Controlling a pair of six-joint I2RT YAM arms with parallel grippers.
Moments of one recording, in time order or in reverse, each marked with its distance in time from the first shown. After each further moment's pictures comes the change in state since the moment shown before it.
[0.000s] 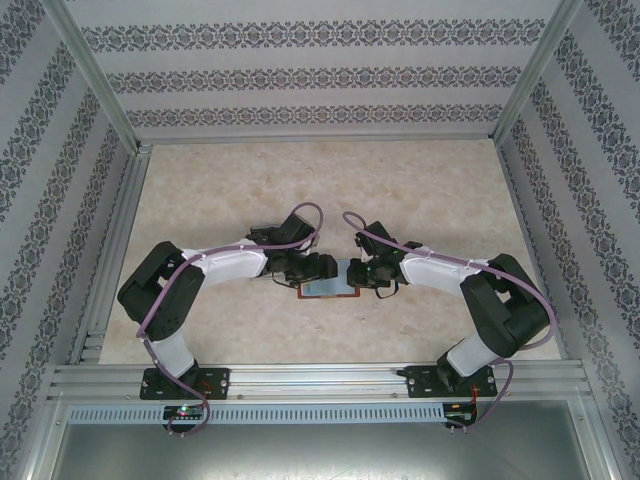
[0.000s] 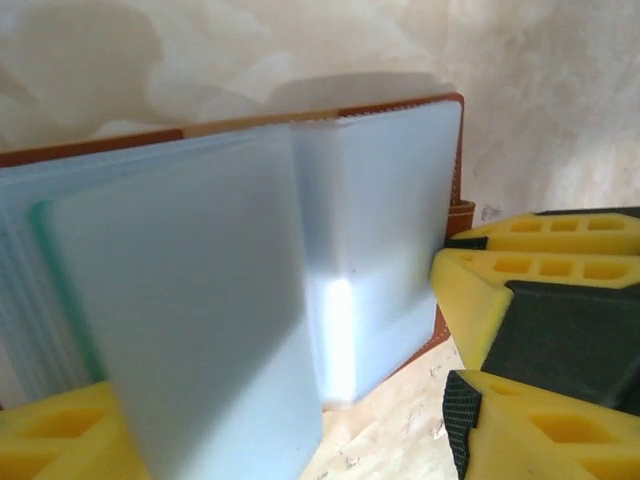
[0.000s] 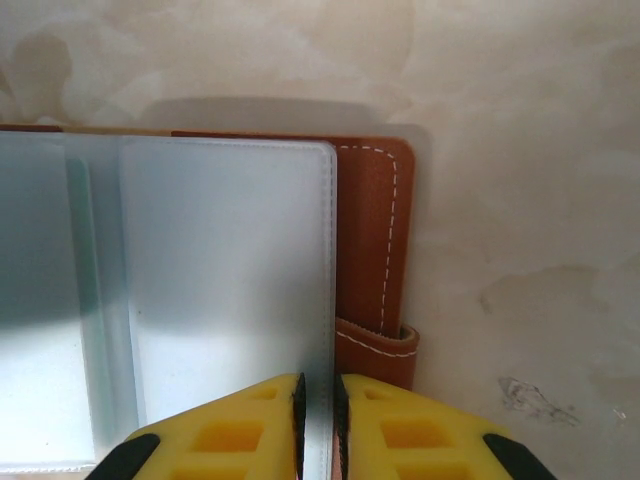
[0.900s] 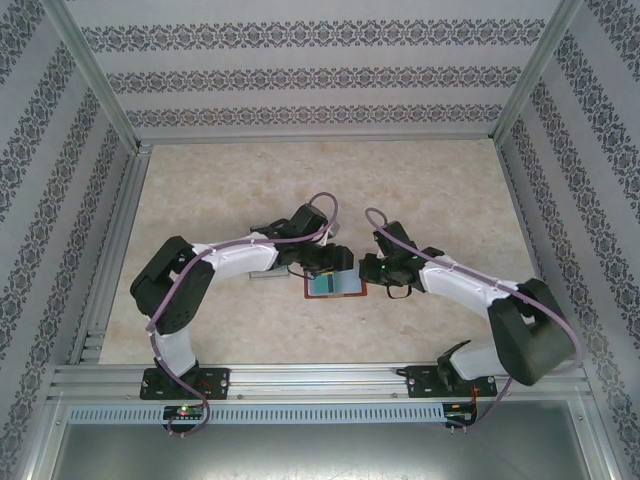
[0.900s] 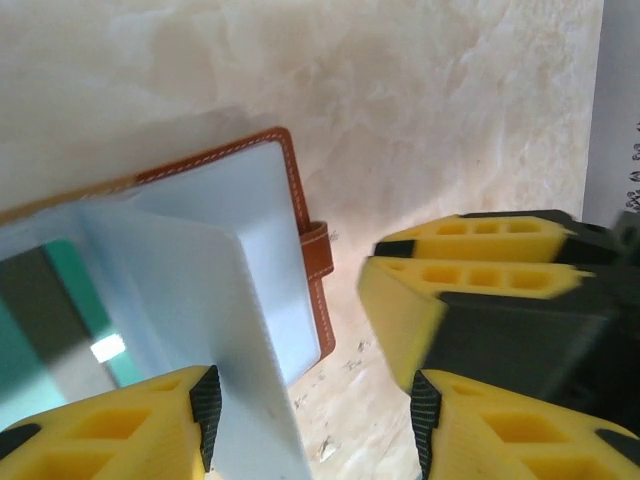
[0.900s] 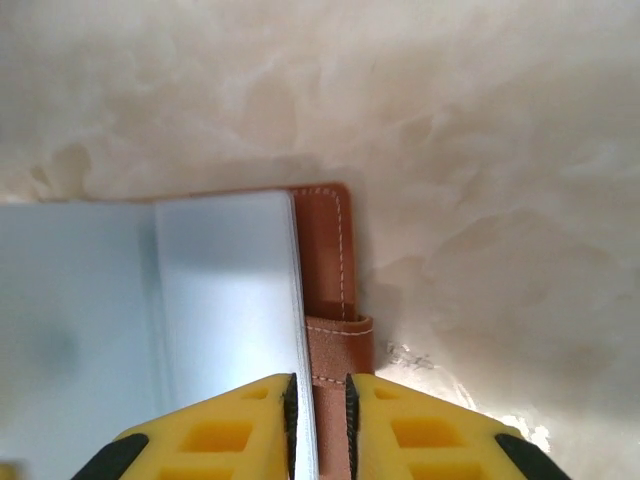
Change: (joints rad) left arm -0.025 0.088 0.125 0.100 0.121 0.013; right arm -0.074 -0.206 -0.083 -0.002 0.069 0.056
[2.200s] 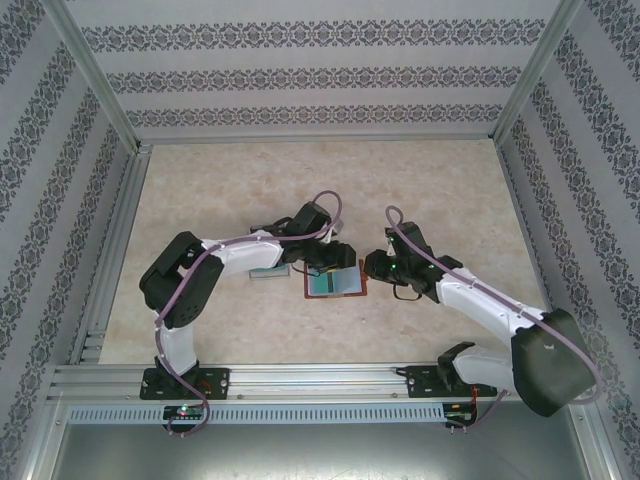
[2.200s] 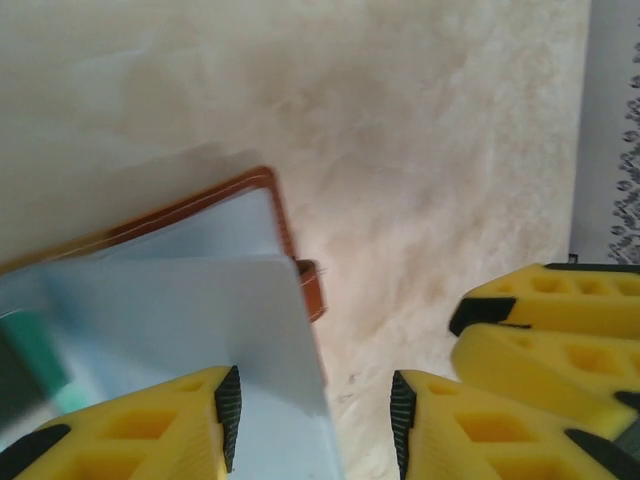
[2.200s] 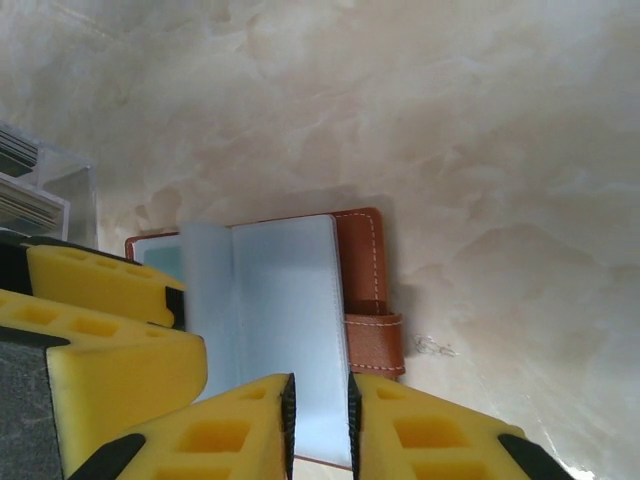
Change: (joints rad) left arm 0.002 0.057 0.042 0.042 0.024 -0.008; right arm -0.037 -0.166 -0.070 0.037 -0.041 0.052
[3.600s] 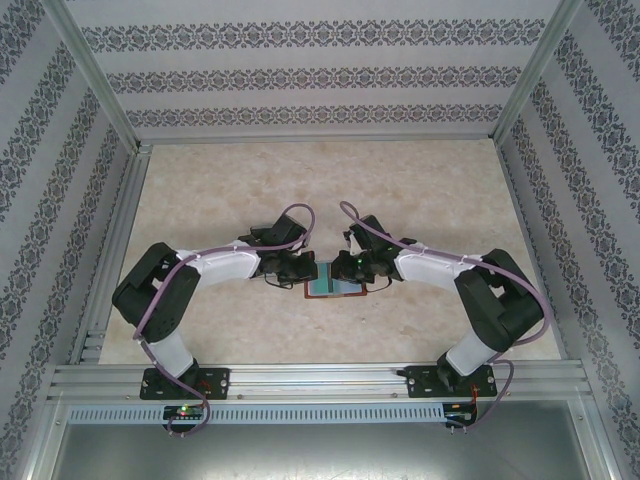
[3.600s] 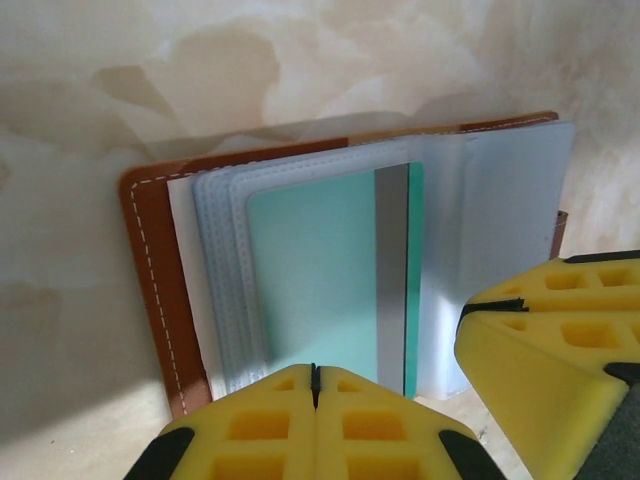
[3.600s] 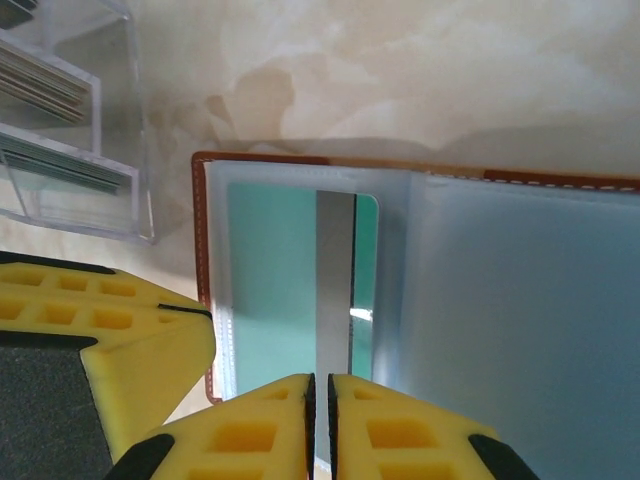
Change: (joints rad) left arm 0.070 -0.167 -0.228 -0.125 -0.167 0.008; right arm 0.126 0.417 0.203 0.079 -0.223 0.015
